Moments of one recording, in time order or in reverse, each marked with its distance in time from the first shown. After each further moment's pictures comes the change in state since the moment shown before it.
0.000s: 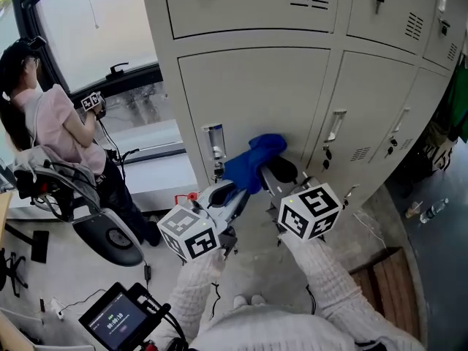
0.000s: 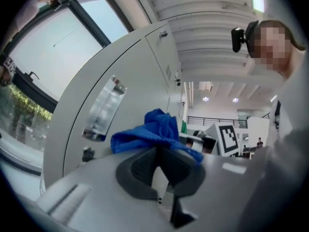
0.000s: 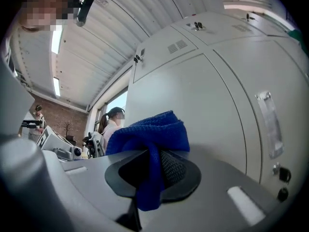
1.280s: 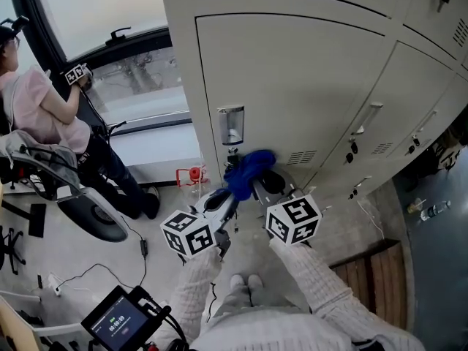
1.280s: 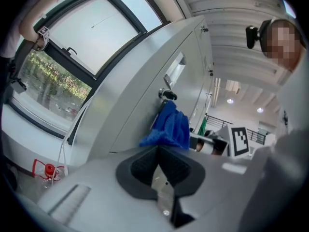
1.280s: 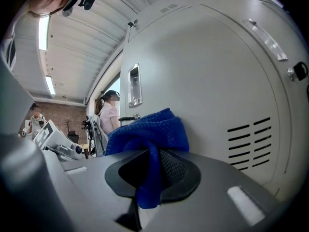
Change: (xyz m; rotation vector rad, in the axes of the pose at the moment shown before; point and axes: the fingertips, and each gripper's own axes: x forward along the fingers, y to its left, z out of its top) left arm -0.047 0.088 -0.111 -0.244 0.136 0.207; right arm 0.034 0.018 -0.138 0.085 0.200 0.008
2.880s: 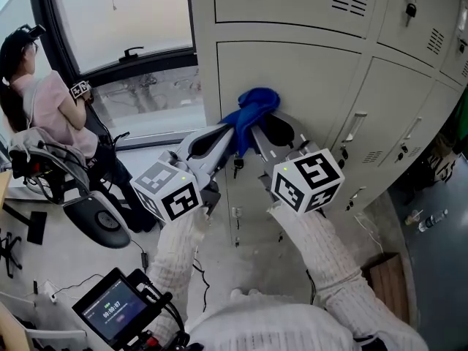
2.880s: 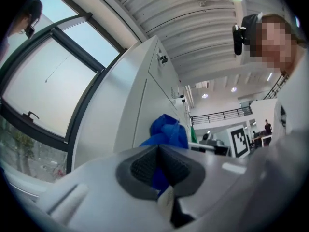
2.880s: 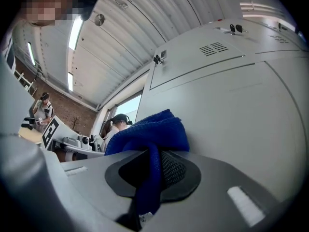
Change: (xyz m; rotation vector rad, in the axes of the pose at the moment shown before) left arm -0.023 -0.093 0.202 0.426 -0.270 -0.128; right arm -0.010 0.045 0.203 -0.237 -0.295 0.066
